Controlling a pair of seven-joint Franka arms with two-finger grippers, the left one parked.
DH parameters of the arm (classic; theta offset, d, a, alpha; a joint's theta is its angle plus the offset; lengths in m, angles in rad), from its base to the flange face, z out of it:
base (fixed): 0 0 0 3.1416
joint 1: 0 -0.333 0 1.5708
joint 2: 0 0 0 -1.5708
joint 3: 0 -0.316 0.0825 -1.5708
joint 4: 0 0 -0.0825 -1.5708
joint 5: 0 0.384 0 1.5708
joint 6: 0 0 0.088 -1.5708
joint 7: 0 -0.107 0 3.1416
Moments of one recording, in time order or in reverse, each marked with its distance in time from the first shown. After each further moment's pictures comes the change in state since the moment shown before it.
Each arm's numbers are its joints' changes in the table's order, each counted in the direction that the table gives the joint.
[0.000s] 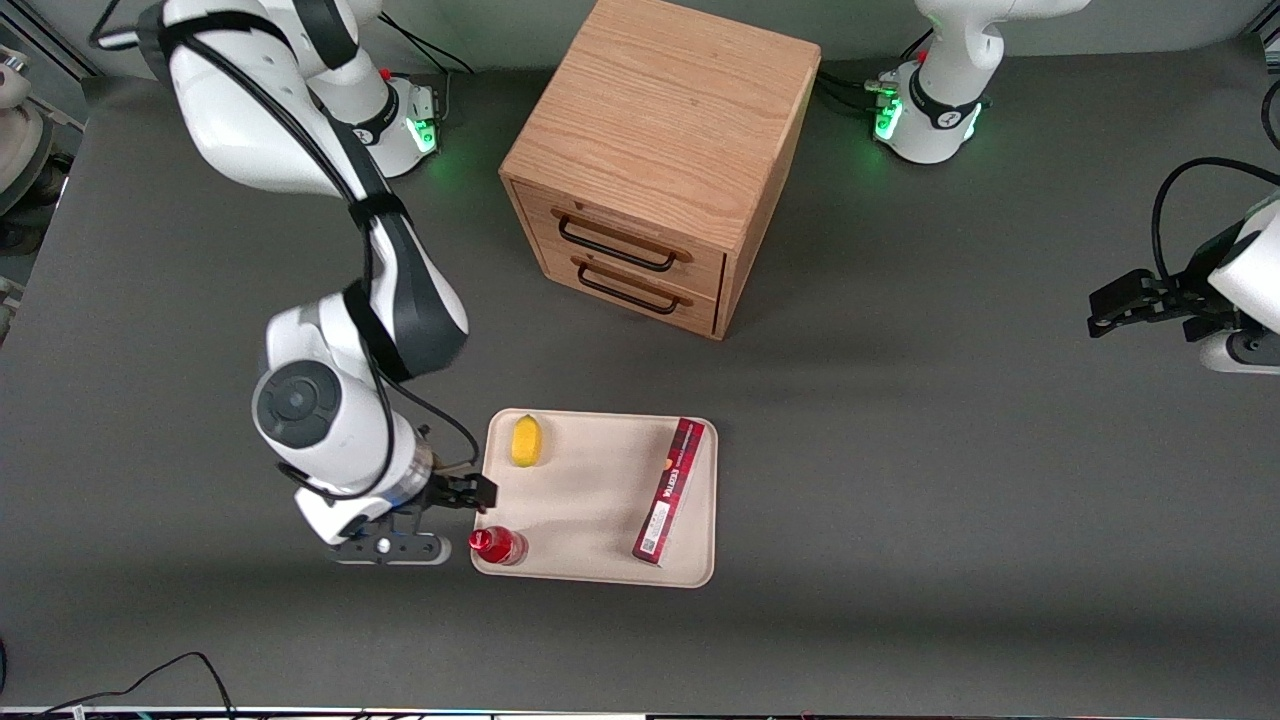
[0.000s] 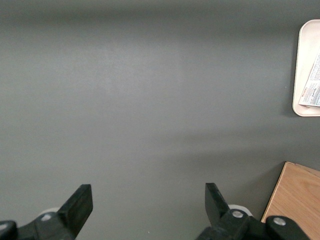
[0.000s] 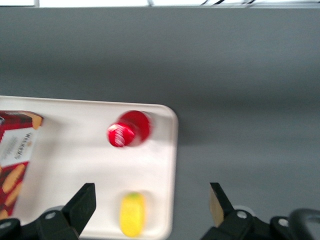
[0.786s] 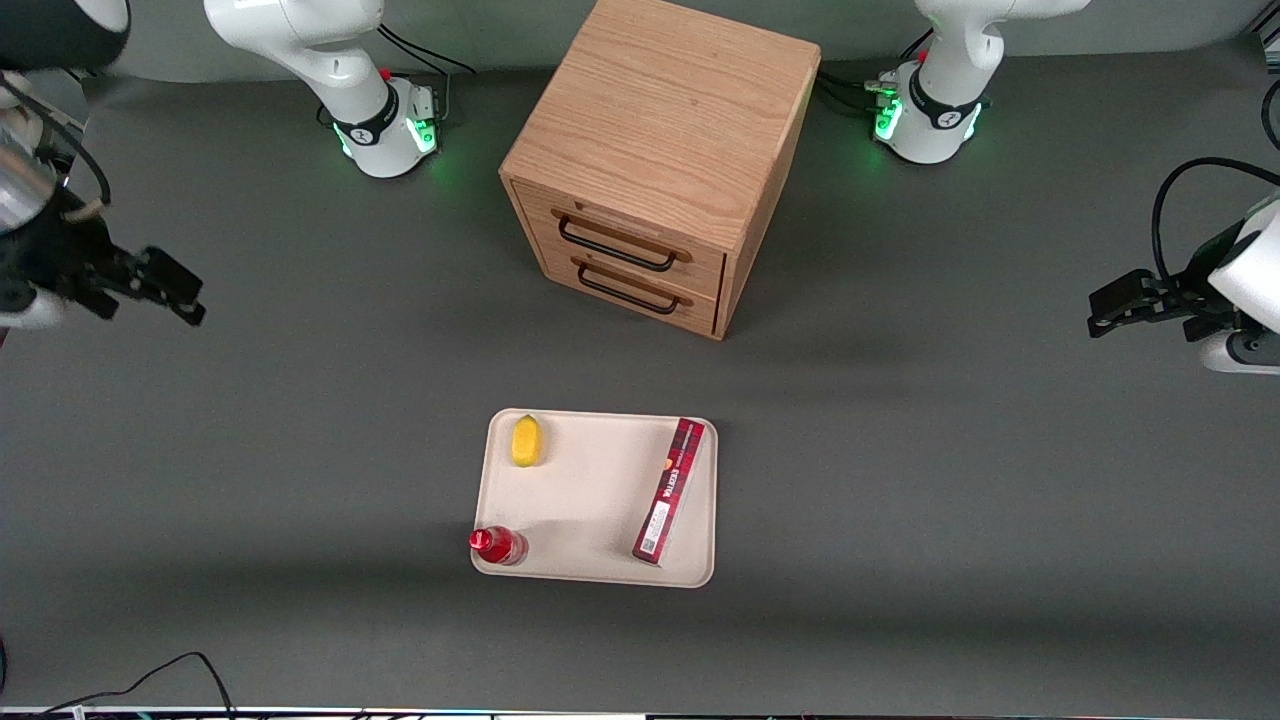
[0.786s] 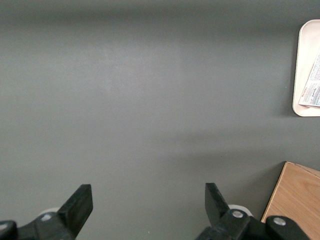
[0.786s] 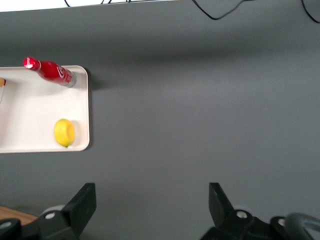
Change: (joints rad) arm 0.269 -0.817 -0.015 -0.621 -0.022 -0.152 0.195
